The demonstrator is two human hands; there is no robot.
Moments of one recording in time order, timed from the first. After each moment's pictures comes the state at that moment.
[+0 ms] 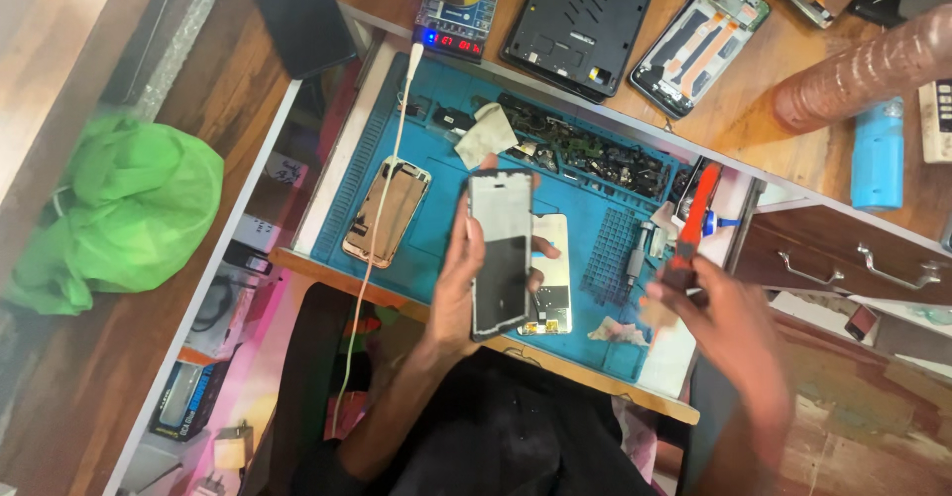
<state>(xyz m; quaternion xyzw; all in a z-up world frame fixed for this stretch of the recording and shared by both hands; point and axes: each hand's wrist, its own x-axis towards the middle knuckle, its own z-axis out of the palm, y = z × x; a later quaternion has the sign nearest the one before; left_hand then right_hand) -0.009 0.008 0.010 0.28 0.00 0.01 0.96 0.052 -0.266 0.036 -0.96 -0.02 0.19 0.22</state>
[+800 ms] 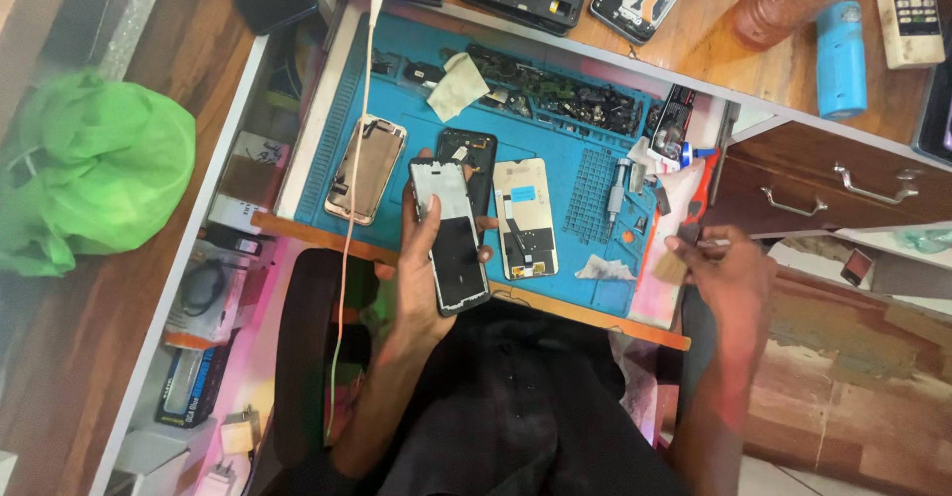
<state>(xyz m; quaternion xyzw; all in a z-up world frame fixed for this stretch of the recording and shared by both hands) -0.059 0.005 -0.004 0.30 0.13 0.05 0.94 0.015 -0.339 -0.048 -0.93 0.19 0.09 0.31</state>
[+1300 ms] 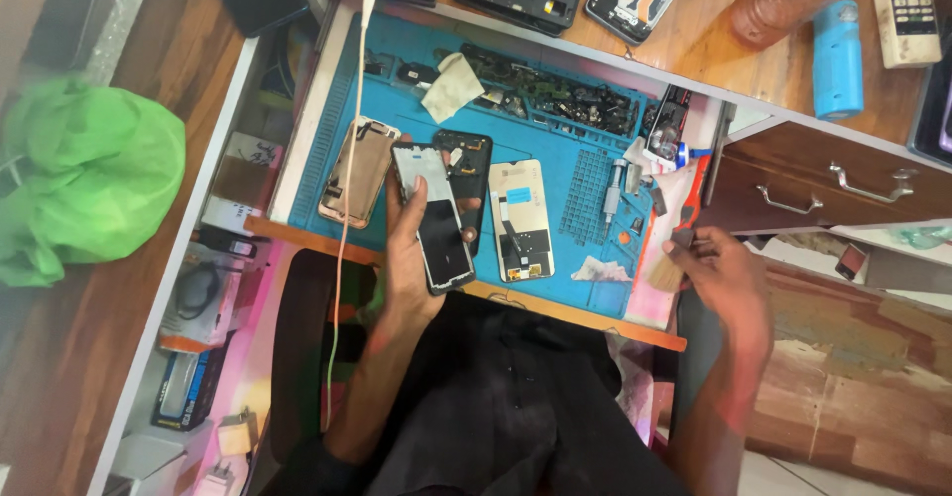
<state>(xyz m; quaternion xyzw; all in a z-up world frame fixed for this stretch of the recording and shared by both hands) -0.040 0.018 -0.024 0.32 0.14 0.07 0.93 0.019 -0.352 -0.052 -0.90 0.14 0.15 0.39</state>
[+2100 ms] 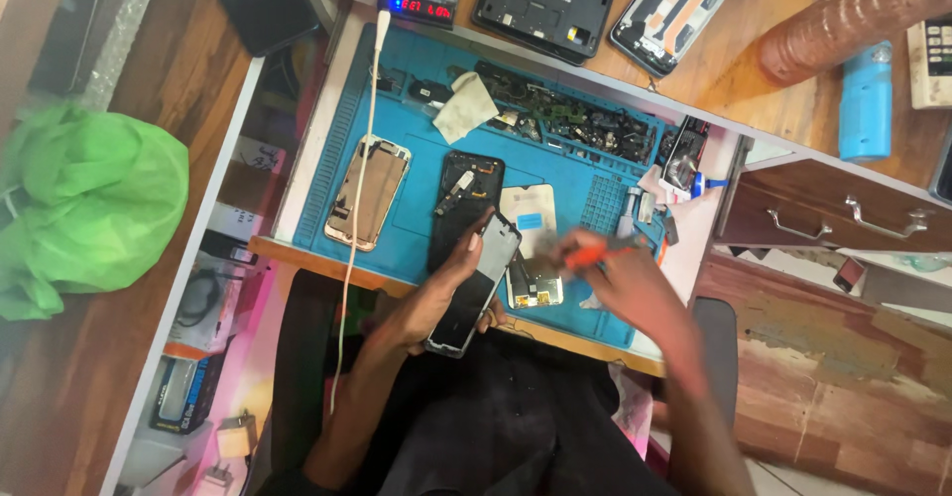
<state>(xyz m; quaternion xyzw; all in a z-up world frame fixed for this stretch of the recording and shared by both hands) -0.039 0.033 -0.021 0.50 0.12 -0.29 0.81 0.046 -0.216 -0.006 -0.87 -0.19 0.30 0.34</state>
